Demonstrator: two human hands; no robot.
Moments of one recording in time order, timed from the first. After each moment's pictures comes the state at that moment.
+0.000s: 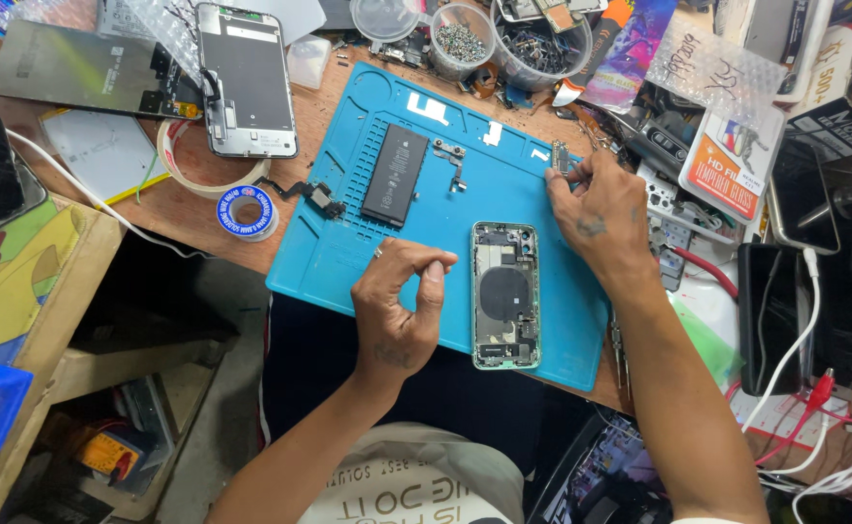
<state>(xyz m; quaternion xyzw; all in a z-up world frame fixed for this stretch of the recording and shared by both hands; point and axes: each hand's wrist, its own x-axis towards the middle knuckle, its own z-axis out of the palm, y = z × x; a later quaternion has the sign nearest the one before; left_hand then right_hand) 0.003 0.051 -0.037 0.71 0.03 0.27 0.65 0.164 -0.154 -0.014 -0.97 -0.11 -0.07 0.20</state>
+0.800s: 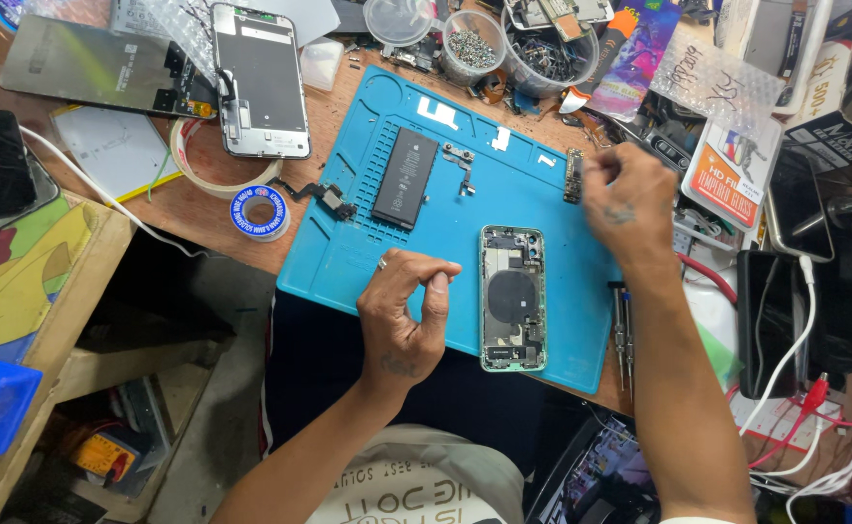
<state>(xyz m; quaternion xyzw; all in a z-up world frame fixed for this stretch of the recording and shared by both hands) -0.004 0.053 -0.044 0.71 0.02 0.29 0.64 0.185 -0.168 -0.014 -0.97 -0.11 -0.12 0.19</state>
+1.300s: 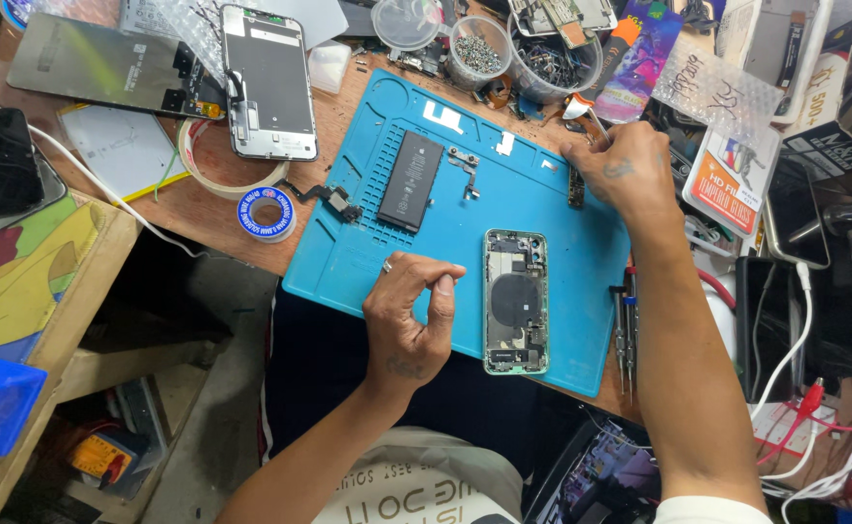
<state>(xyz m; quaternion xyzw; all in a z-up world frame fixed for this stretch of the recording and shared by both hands) -0.004 0.054 -0.041 0.71 0.03 0.31 0.63 0.236 -0.157 -0.007 -0.99 -0.04 0.00 0.11</state>
